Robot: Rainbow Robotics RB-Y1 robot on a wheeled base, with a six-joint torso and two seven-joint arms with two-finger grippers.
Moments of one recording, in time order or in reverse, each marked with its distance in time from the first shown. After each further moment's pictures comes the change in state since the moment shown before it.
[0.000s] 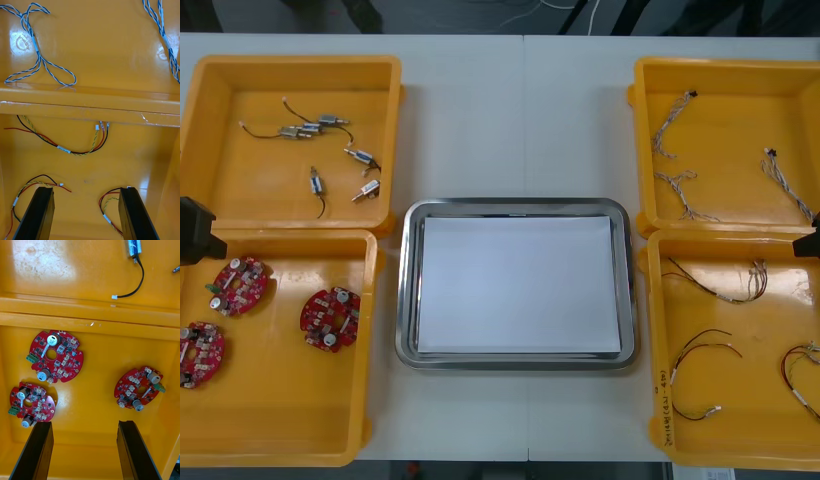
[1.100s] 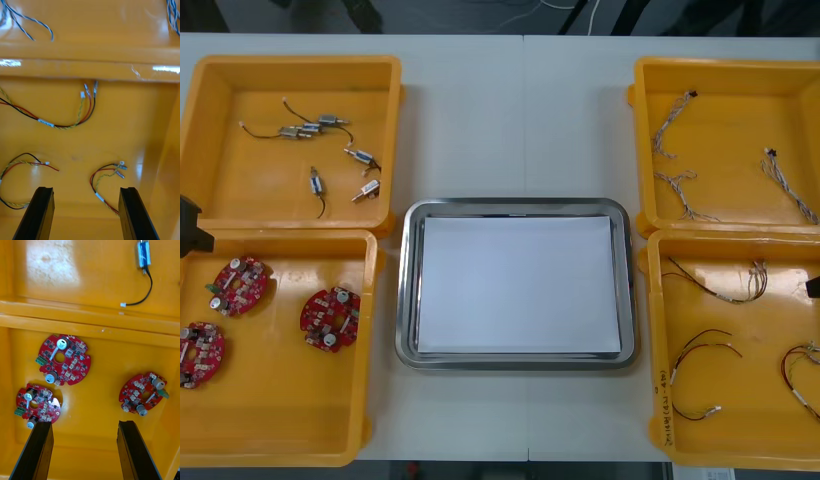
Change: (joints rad) right arm 0.131 -0.007 -0.013 -0.023 0.011 0.000 0.000; left arm 0.009 -0.001 0.045 0.001 -0.020 0.000 0.000
